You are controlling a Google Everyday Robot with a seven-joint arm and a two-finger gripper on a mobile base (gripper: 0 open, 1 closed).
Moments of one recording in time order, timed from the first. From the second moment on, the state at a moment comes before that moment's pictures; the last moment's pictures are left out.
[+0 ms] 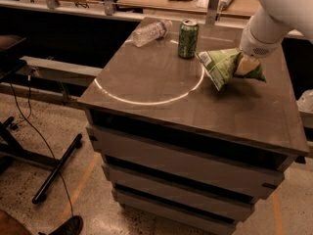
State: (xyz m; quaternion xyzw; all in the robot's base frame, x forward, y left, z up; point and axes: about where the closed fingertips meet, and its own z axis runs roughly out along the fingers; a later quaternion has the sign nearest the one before) arm 0.666 -0.260 0.890 -0.61 0.75 -0.17 0.20
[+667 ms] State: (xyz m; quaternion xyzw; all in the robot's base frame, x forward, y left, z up) arm 0.699 -0.236 0.894 -0.62 0.71 -0.18 0.26
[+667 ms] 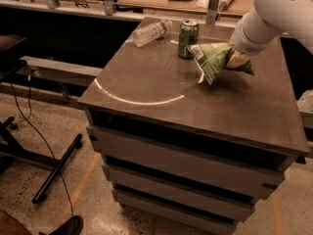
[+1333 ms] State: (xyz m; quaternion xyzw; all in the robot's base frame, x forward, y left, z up) arm 0.724 -0.219 0.896 -0.63 0.70 -0.19 0.30
